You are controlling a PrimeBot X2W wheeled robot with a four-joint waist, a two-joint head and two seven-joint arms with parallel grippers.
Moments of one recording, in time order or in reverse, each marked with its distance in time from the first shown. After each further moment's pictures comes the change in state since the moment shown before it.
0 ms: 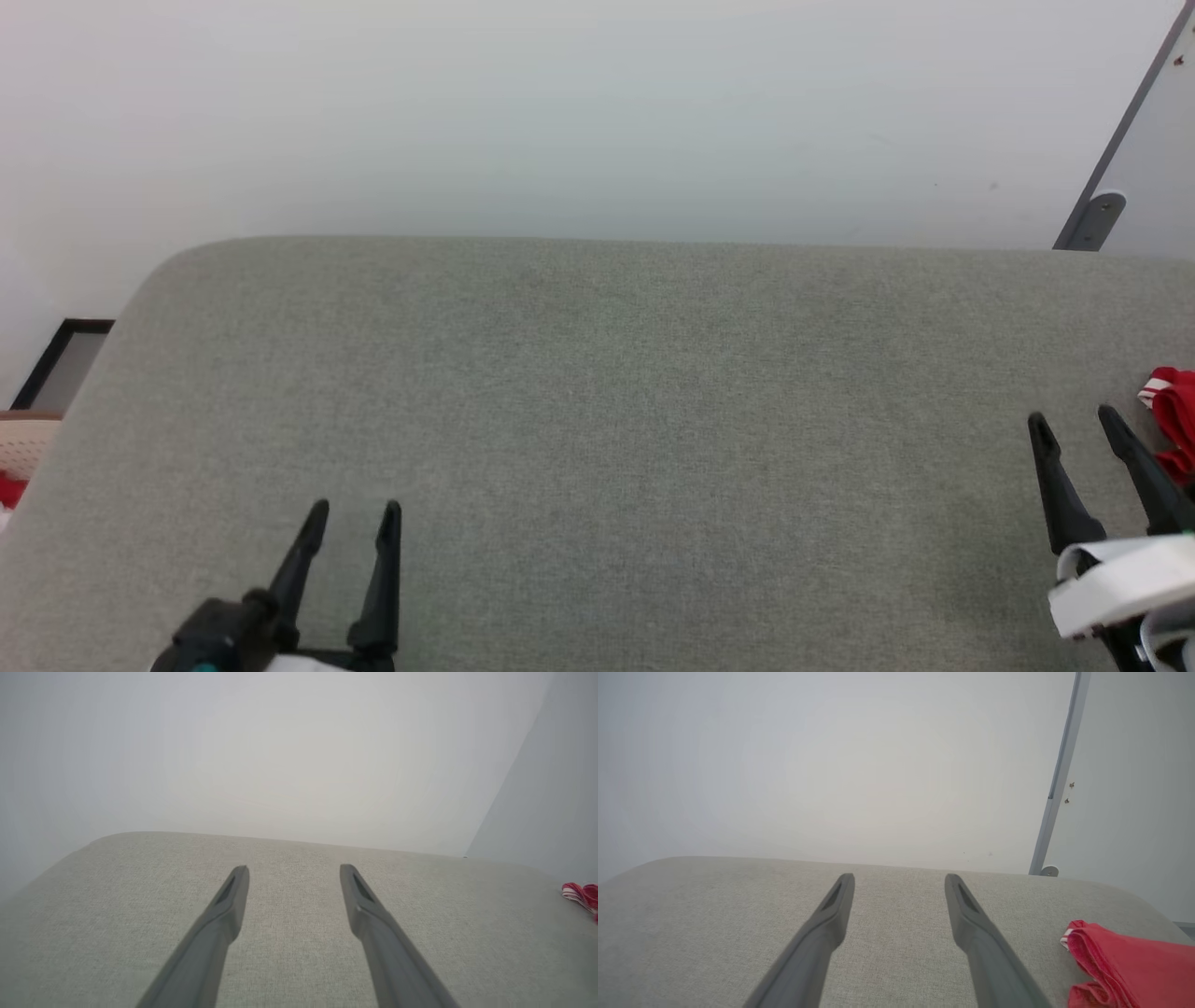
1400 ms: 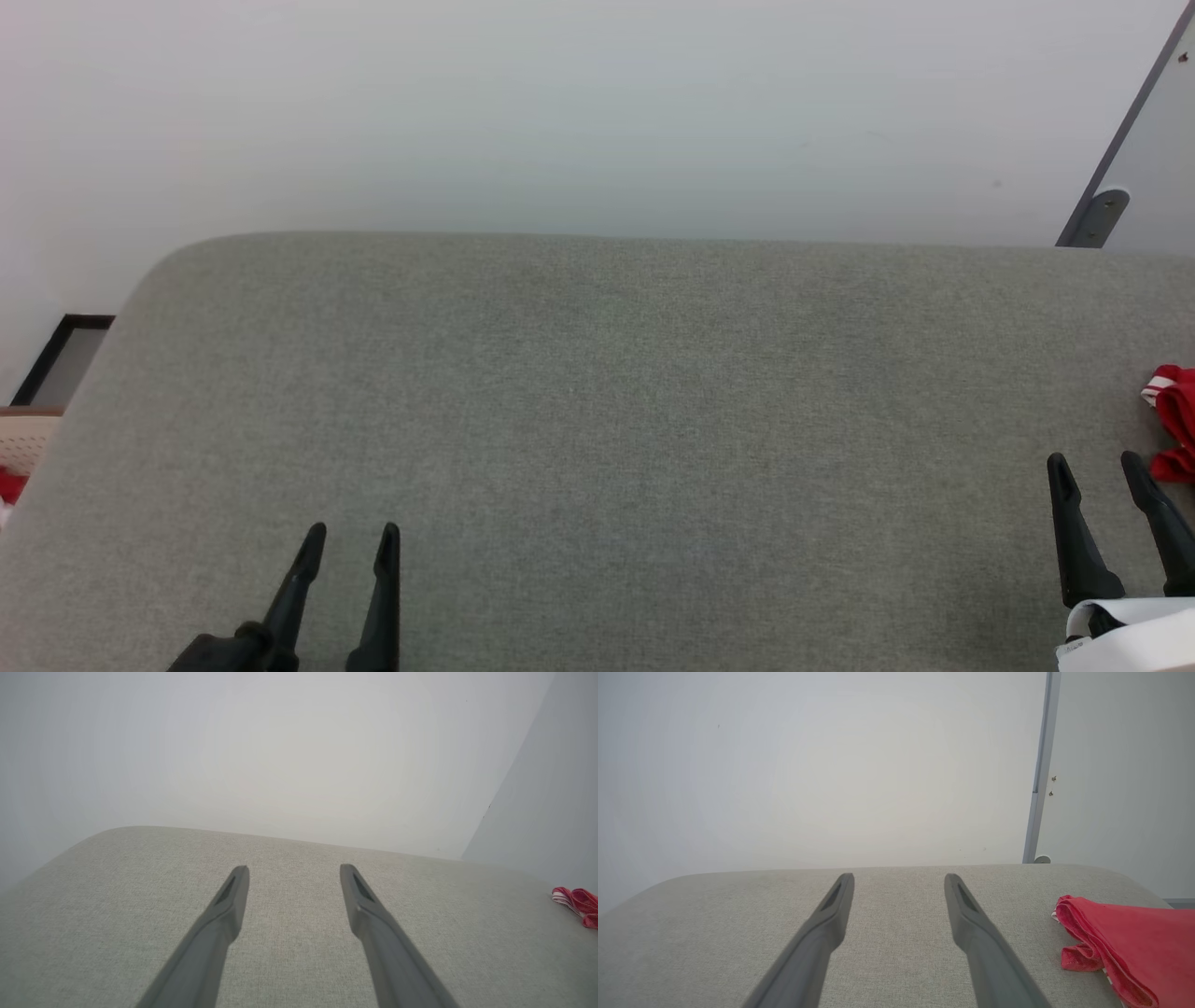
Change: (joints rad) left arm 0.091 -0.030 0.016 -0.098 0.008 0.000 0.000; right arm 0.215 0.119 -0.156 -0.291 -0.056 0.000 0.085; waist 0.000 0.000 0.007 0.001
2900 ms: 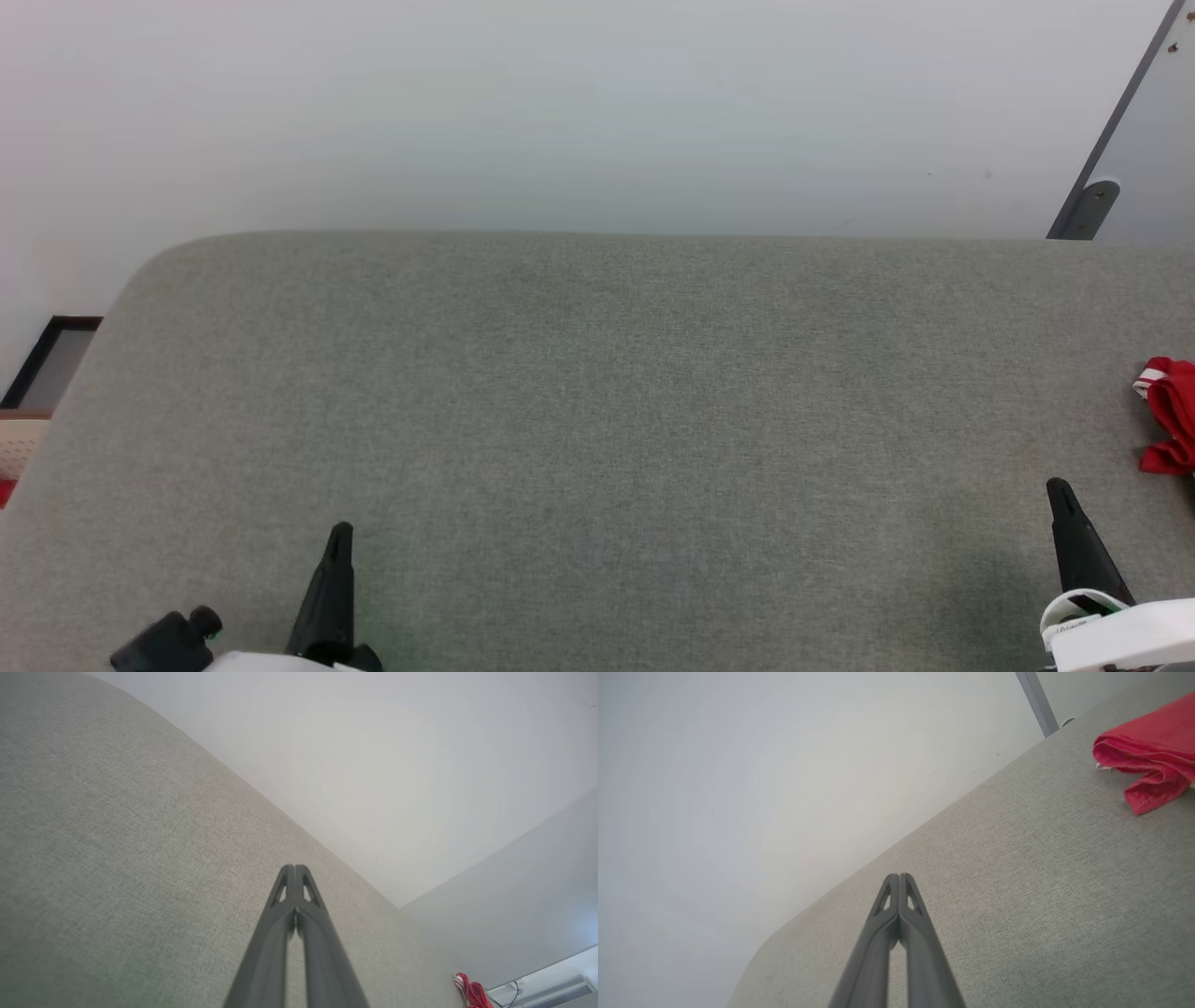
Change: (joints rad) left arm -0.074 -0.022 0.022 0.117 -0.556 0.000 0.132; right arm -0.036 0.095 -0.019 0.110 0.494 0.000 0.123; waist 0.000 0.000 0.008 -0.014
